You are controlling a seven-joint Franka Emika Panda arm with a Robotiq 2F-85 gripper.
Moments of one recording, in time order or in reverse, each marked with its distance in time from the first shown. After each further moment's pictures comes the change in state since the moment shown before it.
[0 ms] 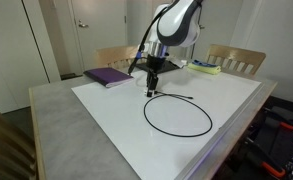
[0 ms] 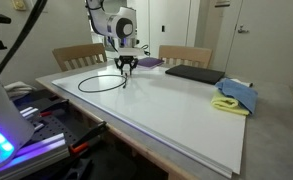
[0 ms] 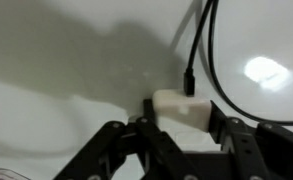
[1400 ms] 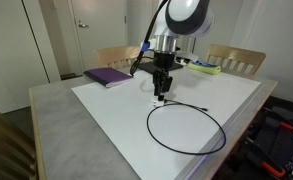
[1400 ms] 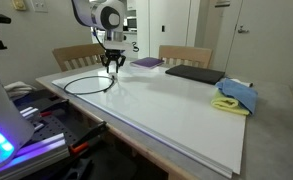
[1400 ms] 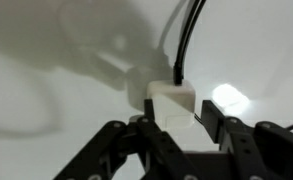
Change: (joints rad) arm 0.014 -0.185 0.054 -0.192 0.077 -0.092 -0.123
